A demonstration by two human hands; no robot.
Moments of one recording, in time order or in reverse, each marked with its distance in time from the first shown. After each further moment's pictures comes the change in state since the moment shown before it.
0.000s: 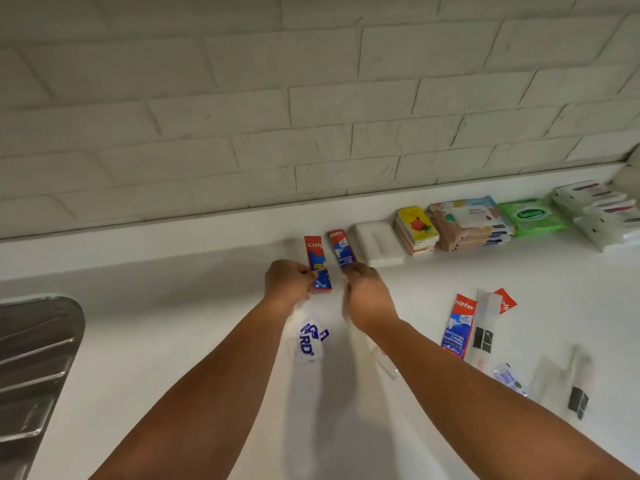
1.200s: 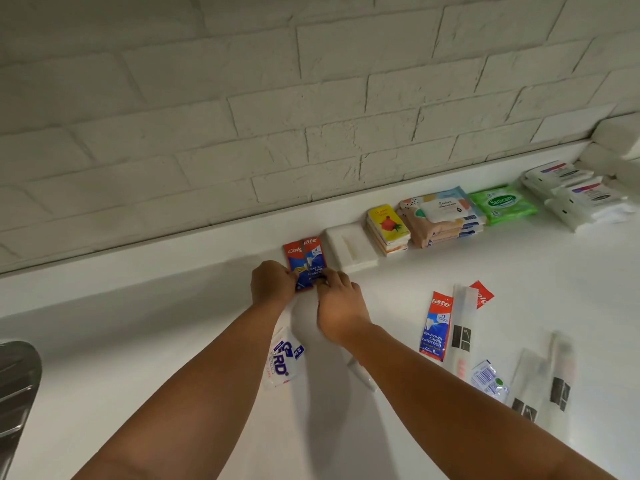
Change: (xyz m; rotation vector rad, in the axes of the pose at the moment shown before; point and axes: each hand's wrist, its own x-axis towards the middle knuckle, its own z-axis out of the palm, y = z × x) left_hand 0.040 0.012 0.038 0.476 0.118 0.124; right_hand 0.007 0.010 0.003 -0.164 -0.091 -0.062
